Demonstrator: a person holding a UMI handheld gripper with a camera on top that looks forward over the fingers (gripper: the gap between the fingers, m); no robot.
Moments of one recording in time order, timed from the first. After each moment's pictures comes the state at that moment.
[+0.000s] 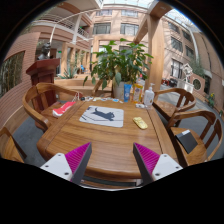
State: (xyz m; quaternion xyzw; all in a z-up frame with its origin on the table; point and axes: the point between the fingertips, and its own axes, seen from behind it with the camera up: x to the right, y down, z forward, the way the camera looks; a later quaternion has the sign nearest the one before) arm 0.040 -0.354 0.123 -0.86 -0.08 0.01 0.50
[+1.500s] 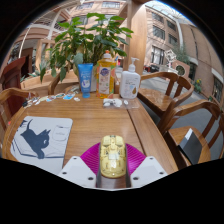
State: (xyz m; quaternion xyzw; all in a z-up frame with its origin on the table) arm 0.194 -0.013 -0.010 -0.89 0.02 -0.06 0.46
